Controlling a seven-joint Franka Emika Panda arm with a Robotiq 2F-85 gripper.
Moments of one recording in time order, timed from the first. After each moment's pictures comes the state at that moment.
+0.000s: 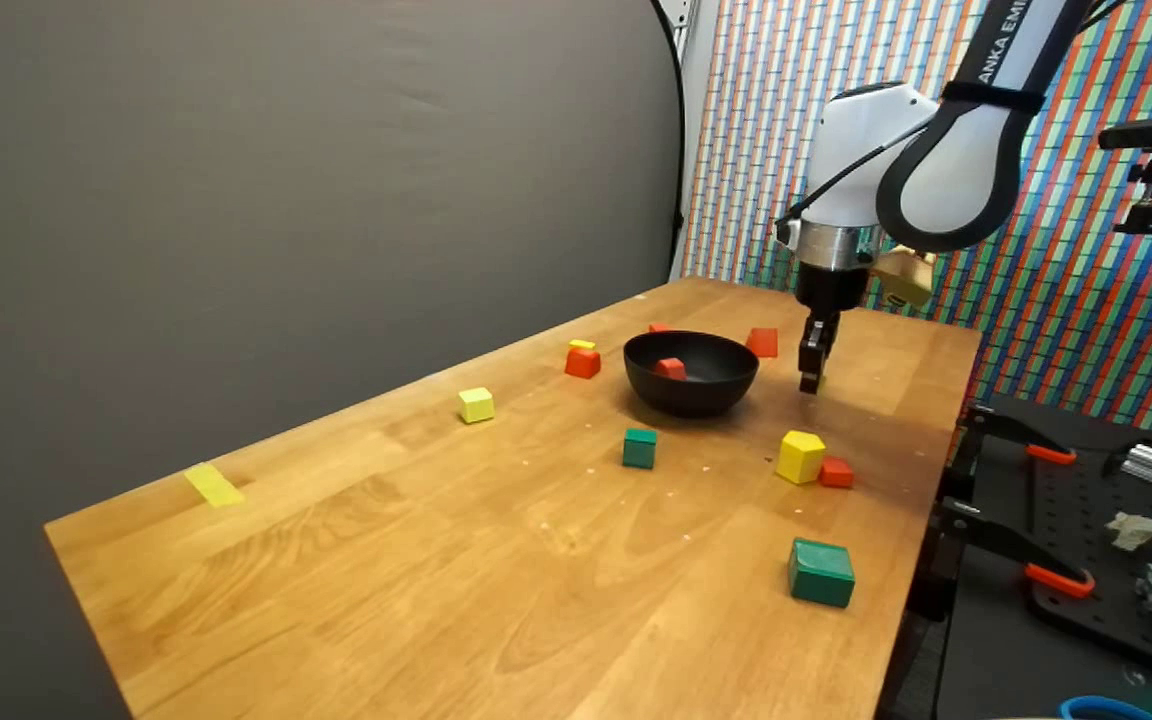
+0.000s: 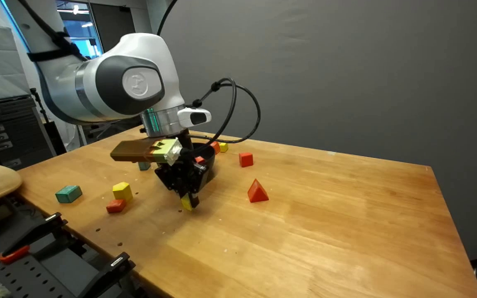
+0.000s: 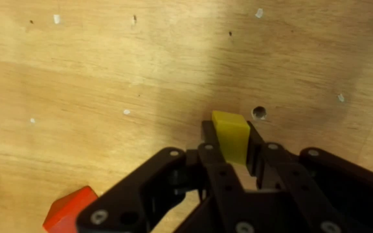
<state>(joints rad) 0.18 0.27 -0.32 -2.67 -0.30 2.96 -0.02</state>
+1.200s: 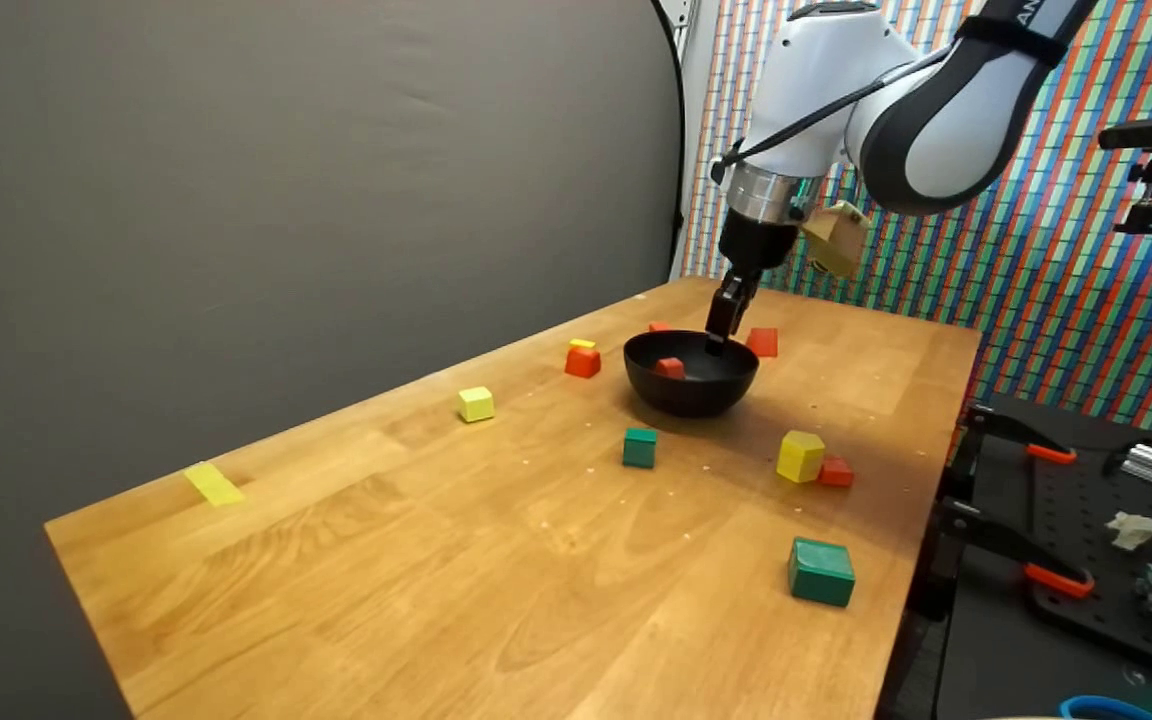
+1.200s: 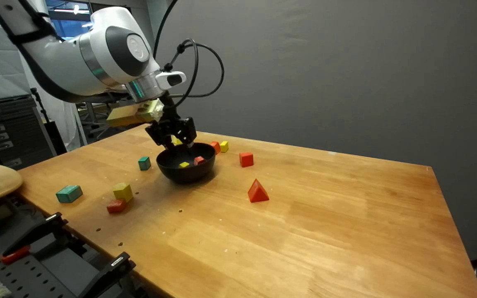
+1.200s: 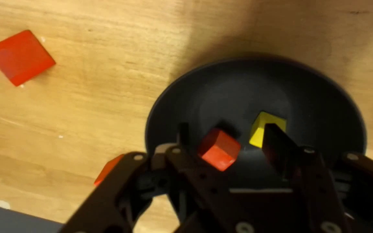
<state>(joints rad) 0.41 0.20 -0.37 -2.56 -0.54 2.96 0.36</state>
